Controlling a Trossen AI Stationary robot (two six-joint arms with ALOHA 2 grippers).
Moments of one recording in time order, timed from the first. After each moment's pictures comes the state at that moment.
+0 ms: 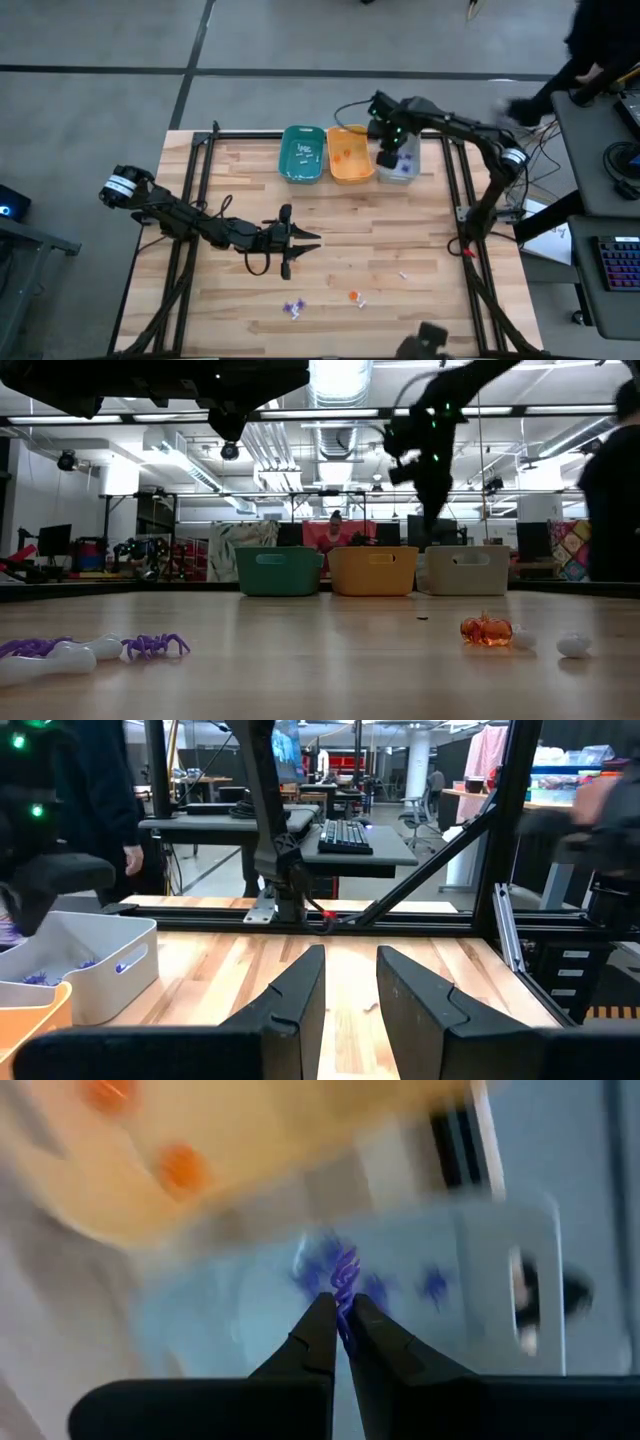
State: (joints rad) left arm -0.33 1.50 0.59 0.93 -0.36 -0.03; right arm -0.71 1.74 1.45 -1.03 0.04 -0.40
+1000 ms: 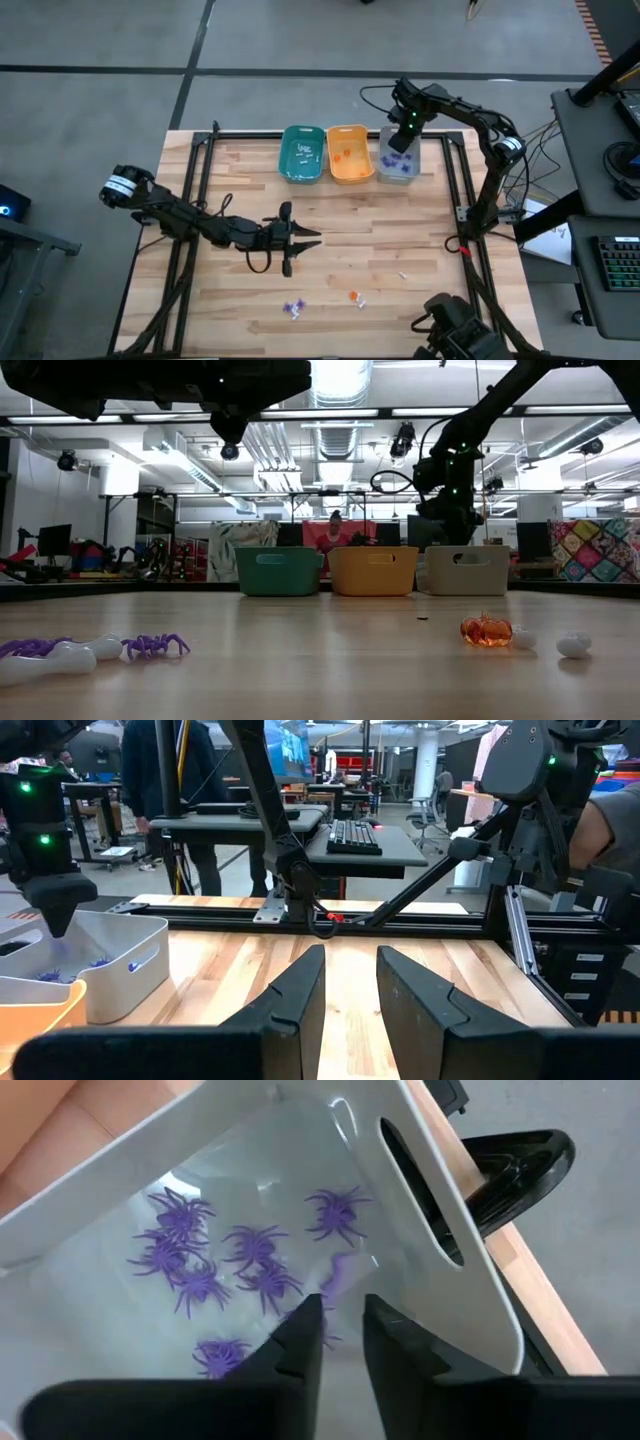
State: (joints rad) left arm -0.32 1.50 0.59 0.92 -0.36 -0.03; right arm -1.00 1.84 1.41 -0.98 -0.01 -0.33
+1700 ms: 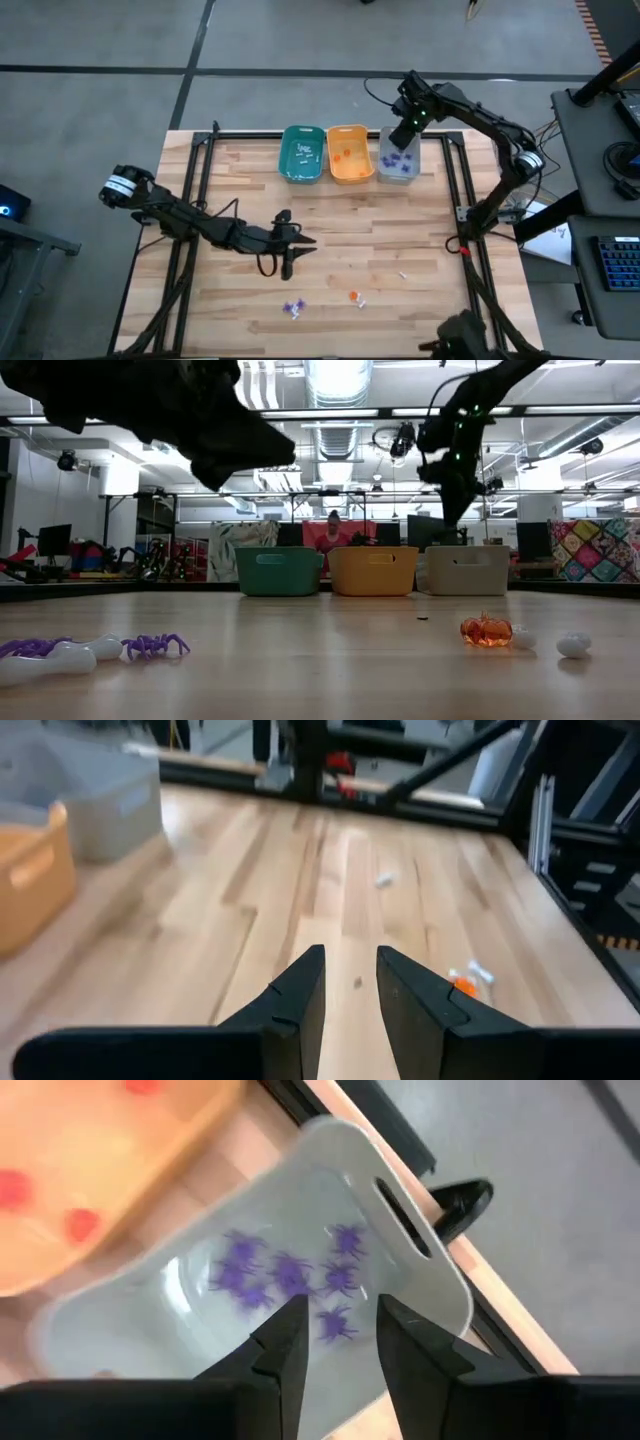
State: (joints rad) left arm -0.33 1.50 0.59 0.60 -0.36 -0.27; right arm -0.94 1.64 1.40 -0.99 -0.01 -0.23
